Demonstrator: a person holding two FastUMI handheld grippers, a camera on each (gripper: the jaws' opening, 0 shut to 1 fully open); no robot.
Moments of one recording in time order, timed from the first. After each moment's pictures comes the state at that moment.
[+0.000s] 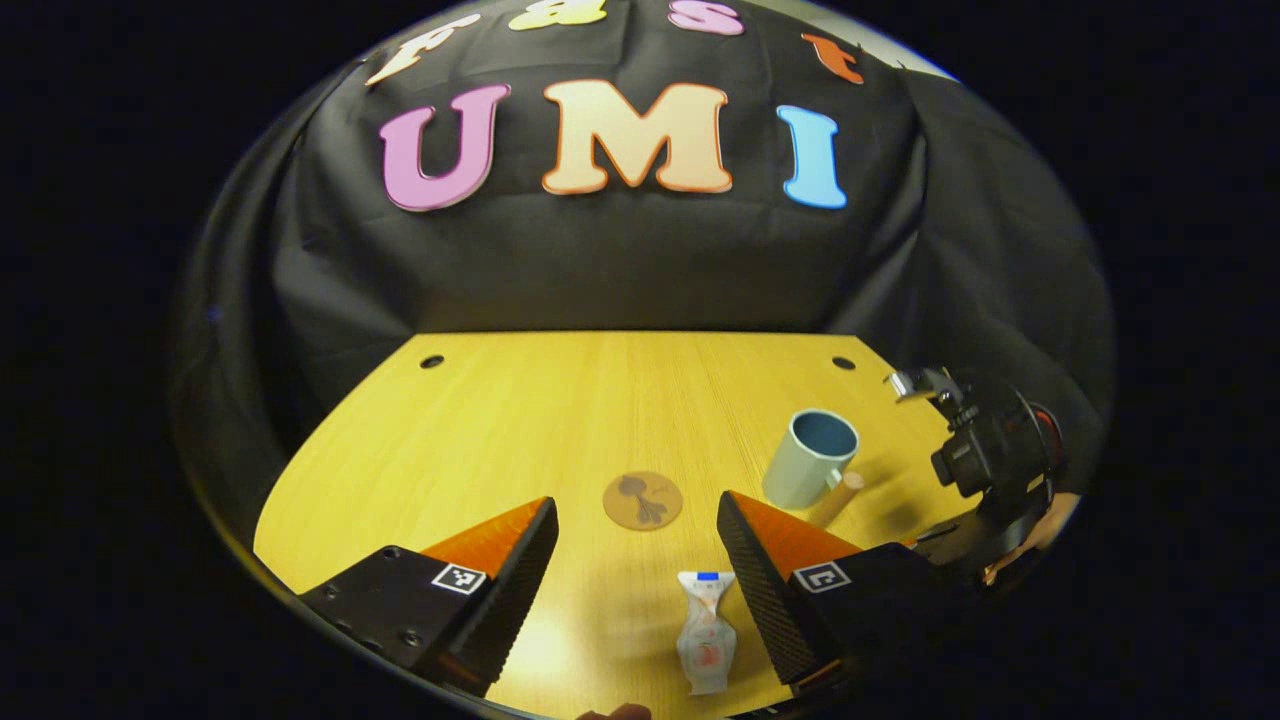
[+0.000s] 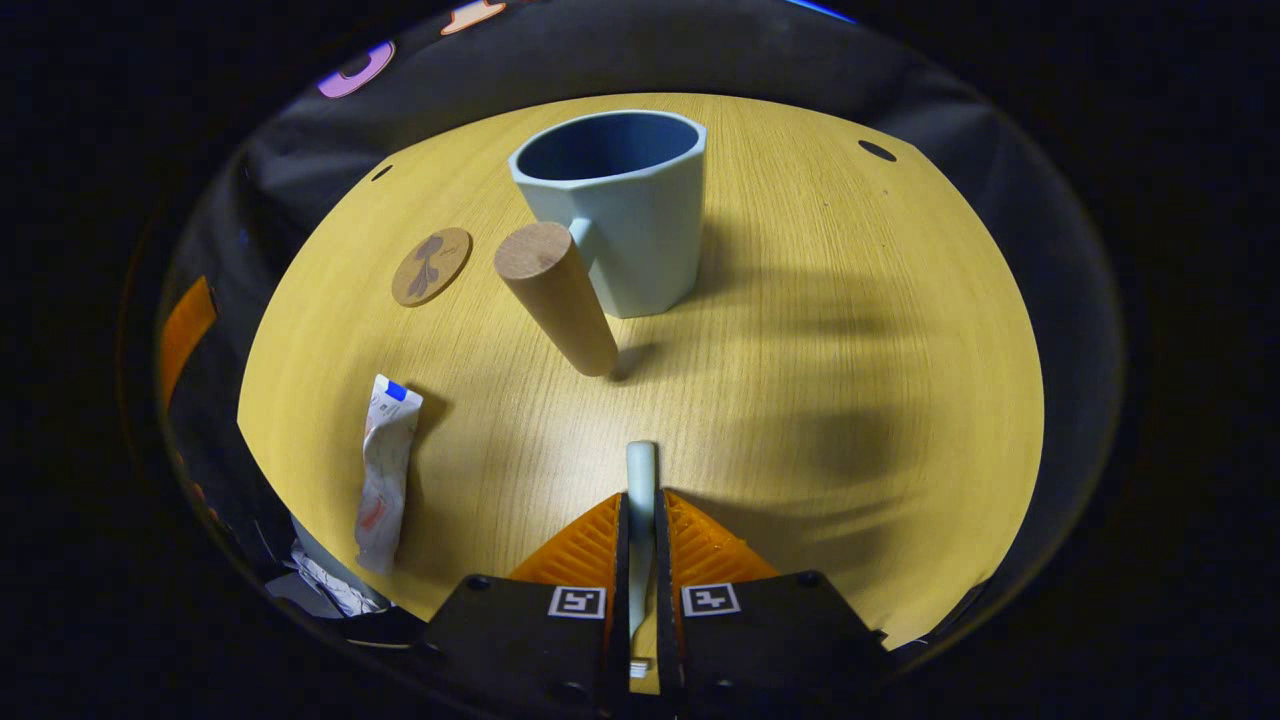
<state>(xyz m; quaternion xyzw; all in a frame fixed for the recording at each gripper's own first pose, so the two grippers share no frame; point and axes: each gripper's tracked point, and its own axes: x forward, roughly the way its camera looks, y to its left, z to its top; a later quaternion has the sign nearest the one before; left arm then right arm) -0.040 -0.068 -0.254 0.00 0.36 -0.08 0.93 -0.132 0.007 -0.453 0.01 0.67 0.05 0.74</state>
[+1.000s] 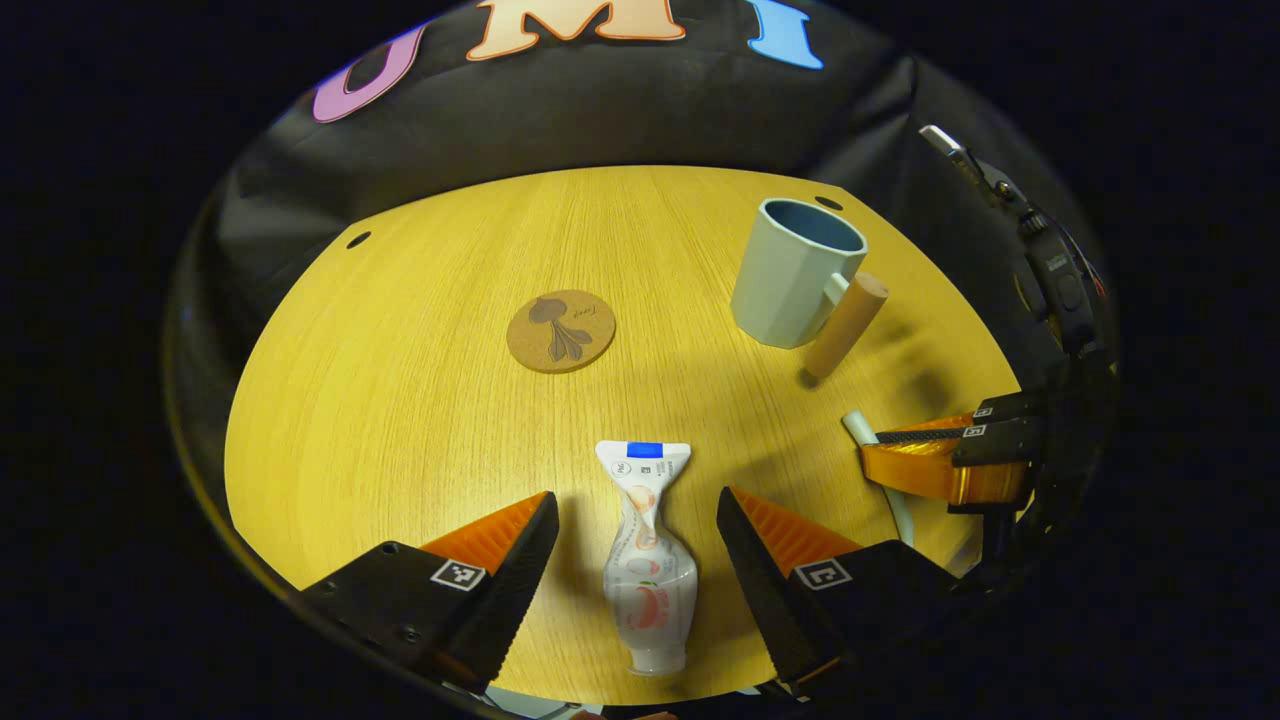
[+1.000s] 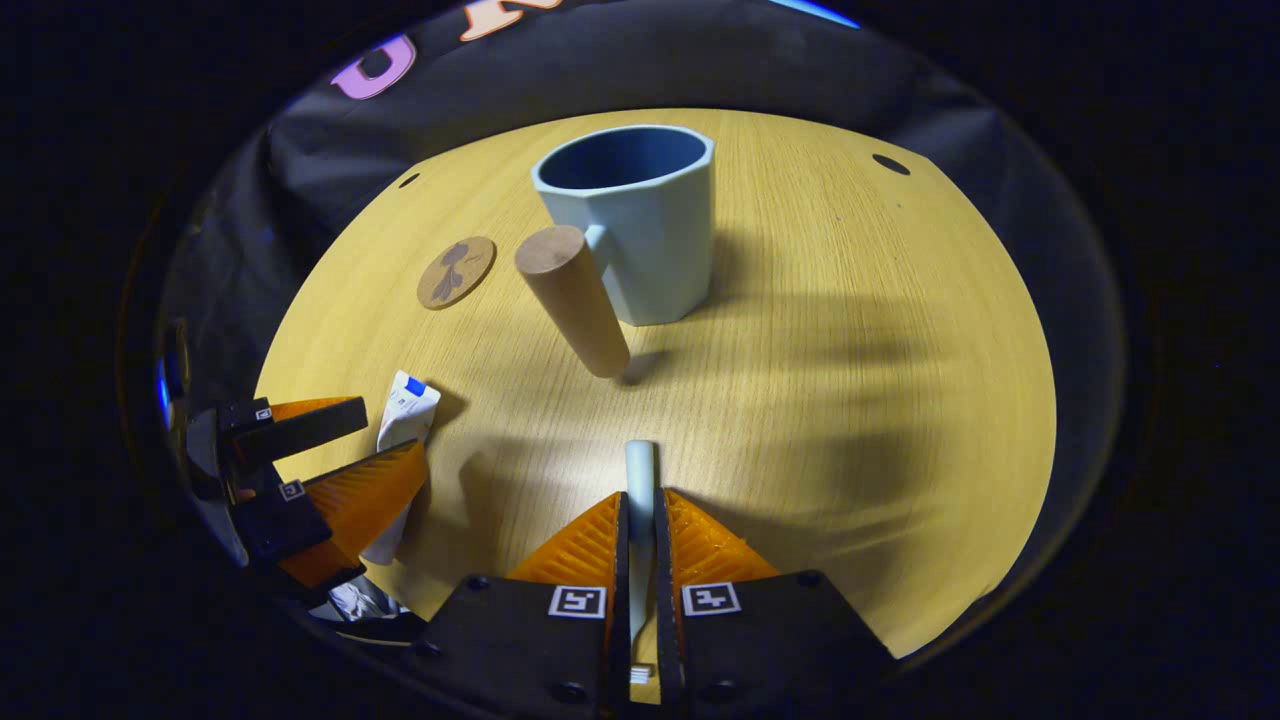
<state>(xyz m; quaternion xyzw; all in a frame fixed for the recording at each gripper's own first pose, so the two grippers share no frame) -0.101 -0.104 -0.366 0.02 0.53 -0.09 0.84 -0.130 0.009 -0.453 0.01 0.64 0.09 0.76</state>
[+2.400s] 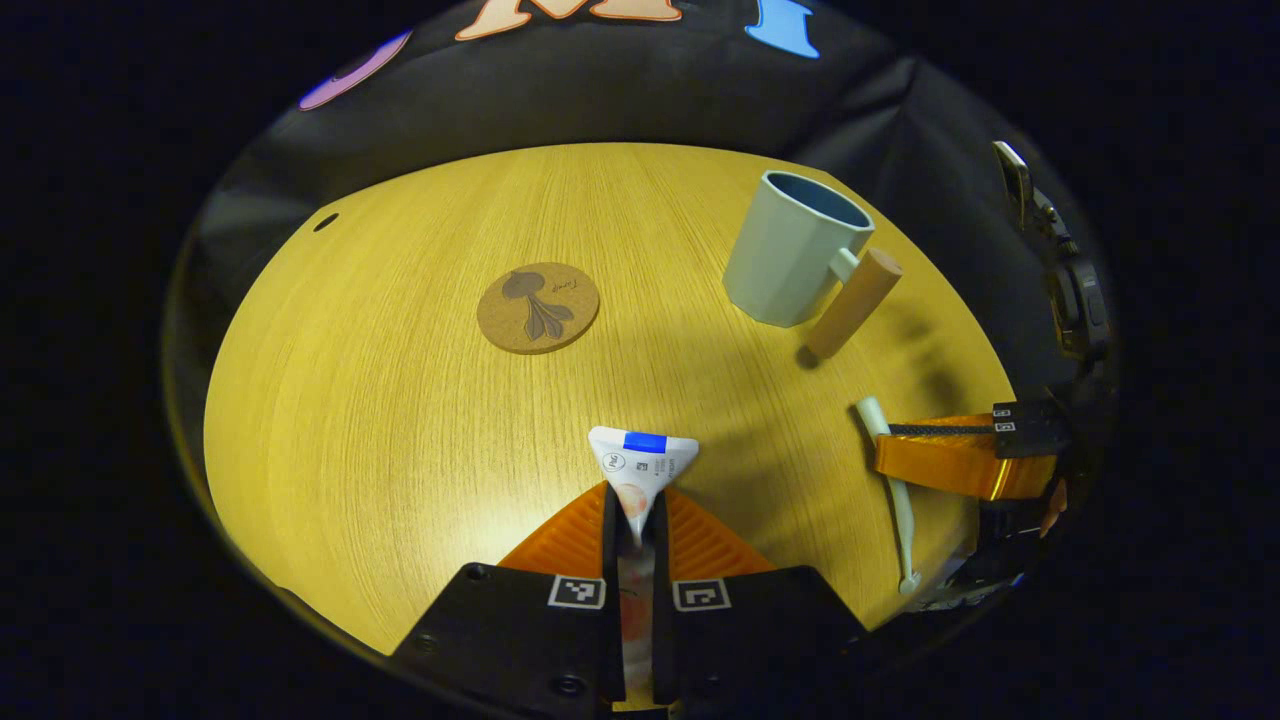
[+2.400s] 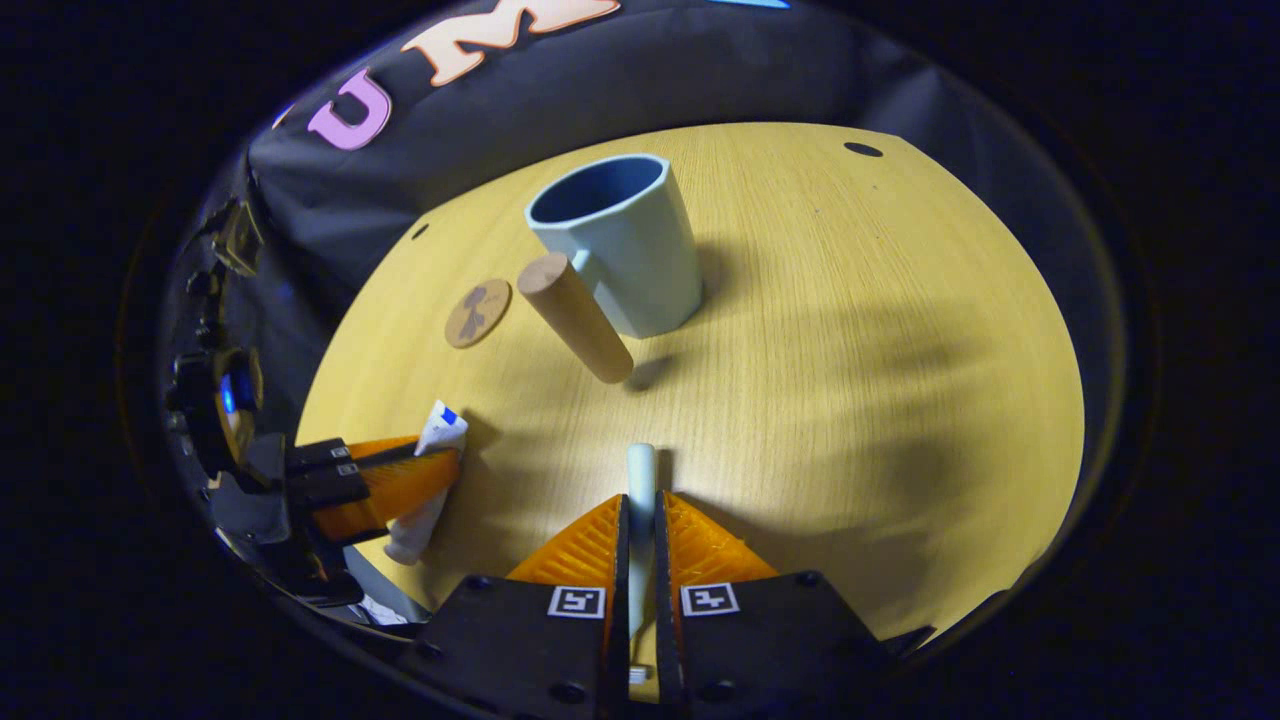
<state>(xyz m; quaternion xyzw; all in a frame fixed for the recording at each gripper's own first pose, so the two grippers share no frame) -0.101 -0.105 -0.378 0.00 0.55 -0.15 0.82 -0.128 0.018 -0.436 0.13 0.60 0.07 0.78</state>
